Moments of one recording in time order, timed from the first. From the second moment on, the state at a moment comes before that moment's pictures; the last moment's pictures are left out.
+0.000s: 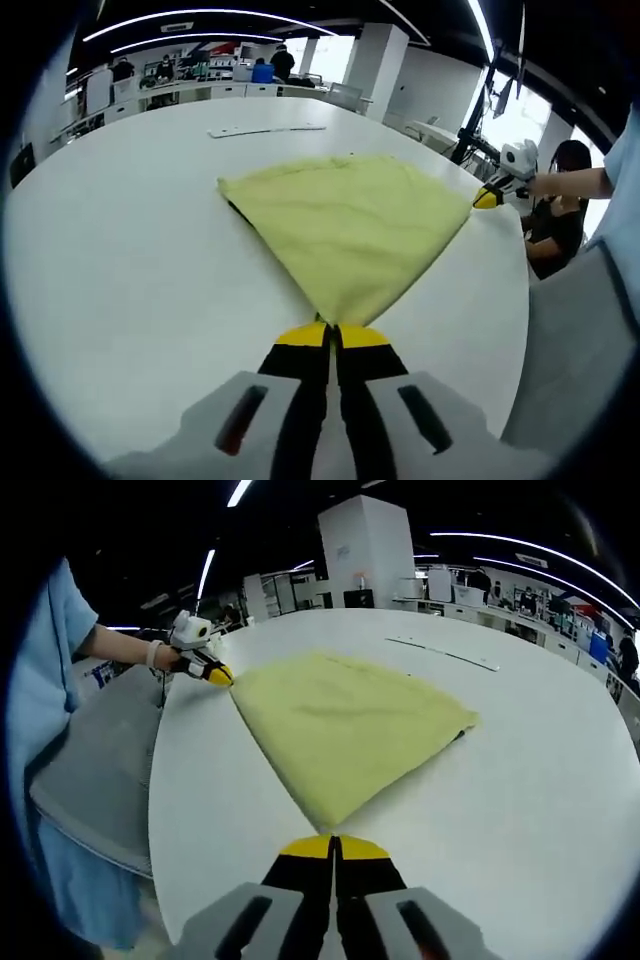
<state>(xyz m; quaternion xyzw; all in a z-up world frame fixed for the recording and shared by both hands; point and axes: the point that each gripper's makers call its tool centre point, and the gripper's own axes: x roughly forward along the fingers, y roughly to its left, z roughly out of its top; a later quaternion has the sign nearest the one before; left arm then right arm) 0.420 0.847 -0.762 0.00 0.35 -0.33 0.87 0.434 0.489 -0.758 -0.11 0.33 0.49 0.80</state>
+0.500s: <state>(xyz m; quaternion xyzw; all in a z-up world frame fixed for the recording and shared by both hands) 0.410 0.847 -0.764 0.00 0.36 -0.33 0.87 0.438 0.501 -0.760 -0.07 0.34 0.48 0.81</state>
